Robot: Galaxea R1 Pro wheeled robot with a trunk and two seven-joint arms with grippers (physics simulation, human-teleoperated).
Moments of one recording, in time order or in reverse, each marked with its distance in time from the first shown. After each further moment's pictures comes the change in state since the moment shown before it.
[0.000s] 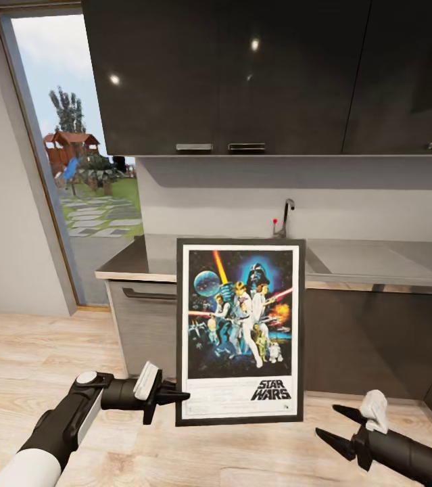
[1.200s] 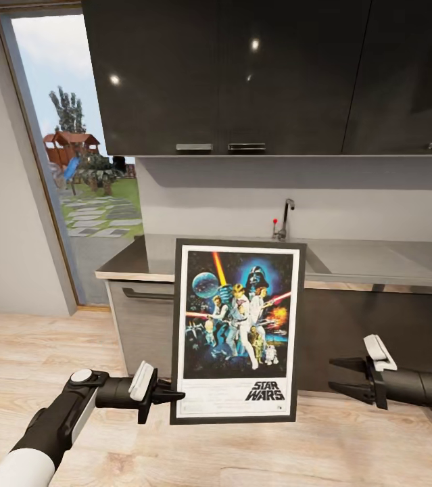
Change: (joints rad) left arm 0.001 0.026 -0.002 -0.025 -0.013 -0.013 0.000; right arm -0.314 -0.164 0.028 0.092 -0.004 0.206 0.415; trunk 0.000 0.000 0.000
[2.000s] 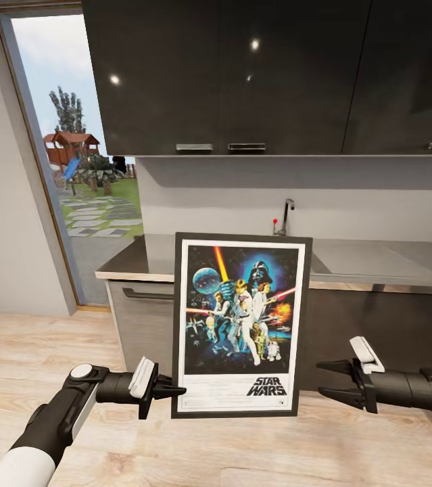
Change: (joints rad) left arm 0.000 -0.002 0.000 -0.054 0.002 0.000 0.000; right arm 0.000 0.008 0.083 0.000 -0.070 -0.002 -0.001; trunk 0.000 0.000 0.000
